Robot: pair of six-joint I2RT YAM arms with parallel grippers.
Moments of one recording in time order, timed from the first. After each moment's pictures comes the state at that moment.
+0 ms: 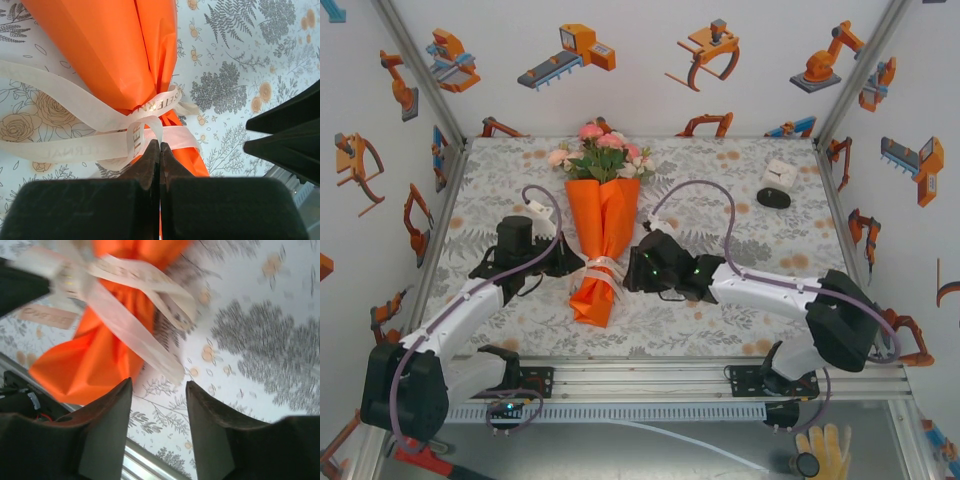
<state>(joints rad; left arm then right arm) -0.33 1.09 0.56 -0.11 0.45 -0.31 0.98 1.47 0.91 -0.19 0.07 0.74</state>
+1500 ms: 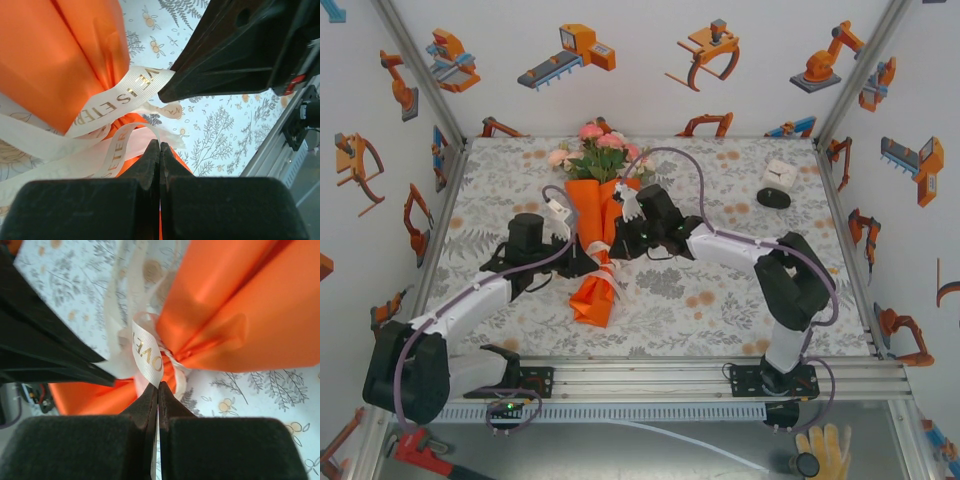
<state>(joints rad) -0.40 1.18 0.57 -0.02 0.59 -0.23 0.77 1.78 1.17 -0.02 -0.49 0.33</state>
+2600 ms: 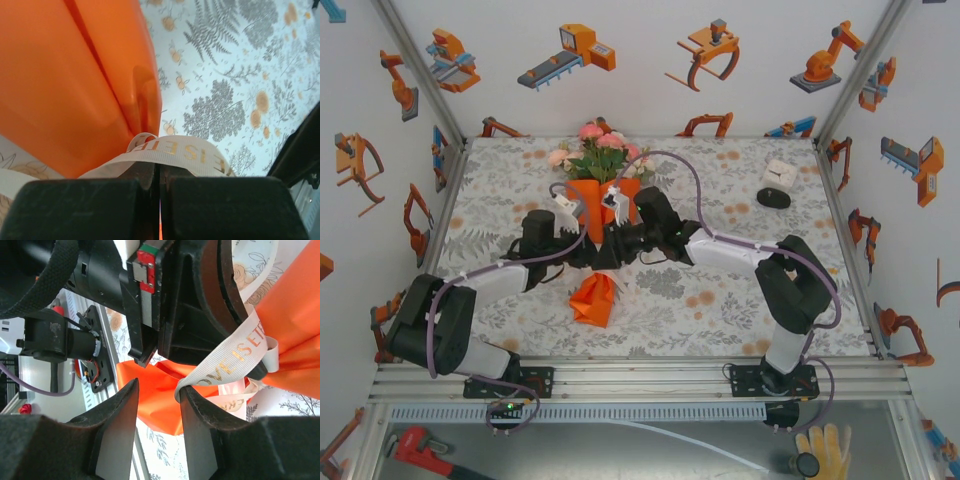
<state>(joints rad) -0.41 1.43 0.56 0.36 0.54 -0.33 0.80 1.77 1.14 0.11 -0.70 0.41</state>
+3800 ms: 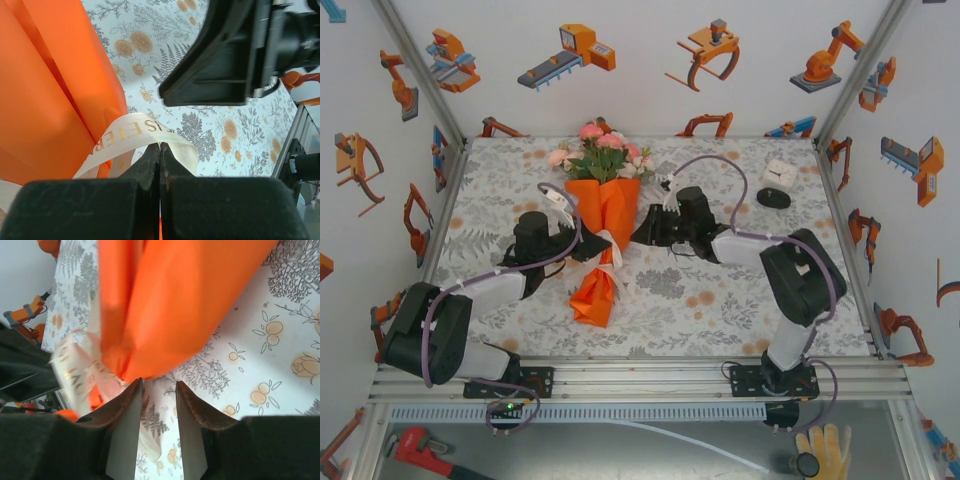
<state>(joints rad) -0.41 1.38 0.51 0.56 0.56 -0.43 0.57 1.81 0.94 0.35 -0.49 0.64</state>
